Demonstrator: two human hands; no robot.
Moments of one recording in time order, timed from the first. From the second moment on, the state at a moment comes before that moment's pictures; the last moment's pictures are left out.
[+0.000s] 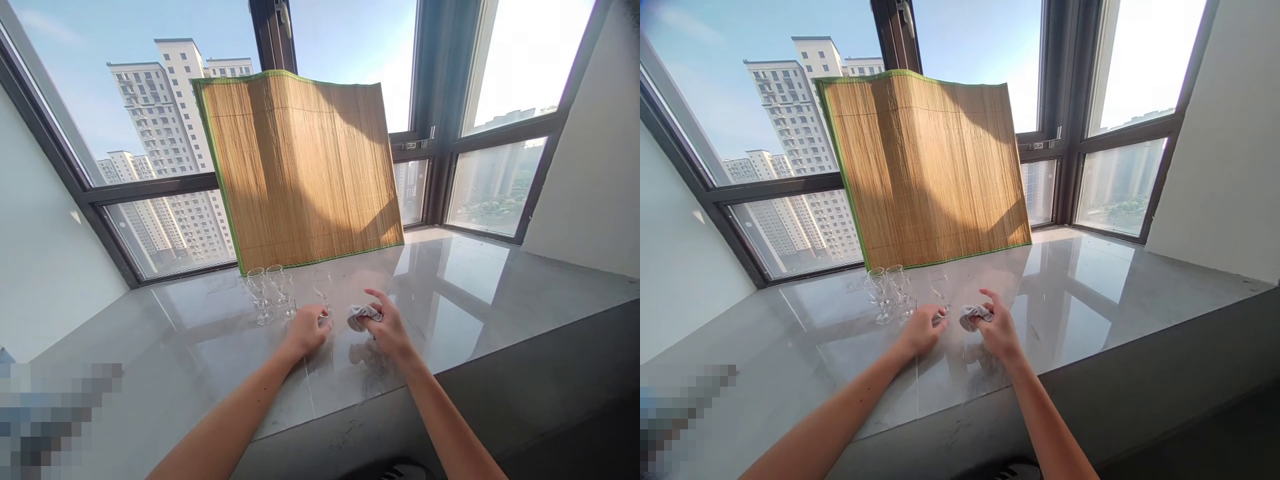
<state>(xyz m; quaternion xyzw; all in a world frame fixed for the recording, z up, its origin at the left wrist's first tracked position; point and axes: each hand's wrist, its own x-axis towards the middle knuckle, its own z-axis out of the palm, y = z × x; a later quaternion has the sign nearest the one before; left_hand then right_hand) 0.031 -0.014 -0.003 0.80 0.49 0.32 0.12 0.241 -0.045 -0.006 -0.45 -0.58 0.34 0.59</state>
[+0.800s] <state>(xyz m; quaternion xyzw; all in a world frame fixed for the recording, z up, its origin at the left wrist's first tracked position) 0.017 -0.018 -0.001 0.48 0.61 0.63 0.03 0.242 -0.045 -0.011 -0.48 -0.61 0.29 0.56</state>
